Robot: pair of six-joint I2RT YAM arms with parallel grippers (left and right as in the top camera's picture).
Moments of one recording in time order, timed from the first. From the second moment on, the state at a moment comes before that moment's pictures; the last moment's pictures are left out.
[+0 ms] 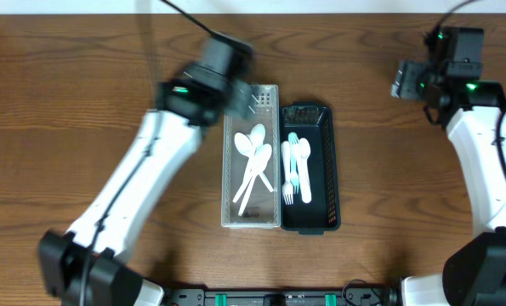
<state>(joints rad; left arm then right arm) -0.38 1.63 1.55 -0.78 -0.17 -0.06 -0.02 1.62 1.40 -0.60 0.08 0.07</state>
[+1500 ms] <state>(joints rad) -0.05 0.29 0.40 -0.38 -0.19 0.00 0.06 0.49 0.44 -0.53 0.09 -0.08</state>
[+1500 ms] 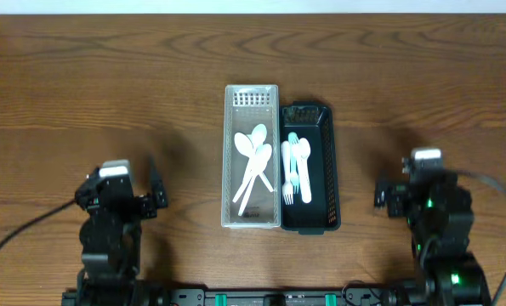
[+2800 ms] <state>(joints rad) -0.05 0.25 0.40 -0.40 -0.19 0.01 0.06 0.09 0.38 -0.75 0.03 -0.10</state>
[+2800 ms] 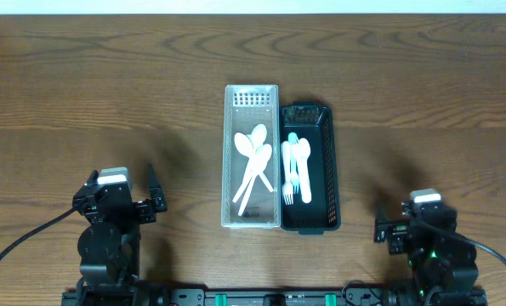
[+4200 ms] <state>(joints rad) -0.05 0.25 0.40 -0.40 -0.19 0.01 0.06 0.01 0.01 -0.07 0.02 -0.14</state>
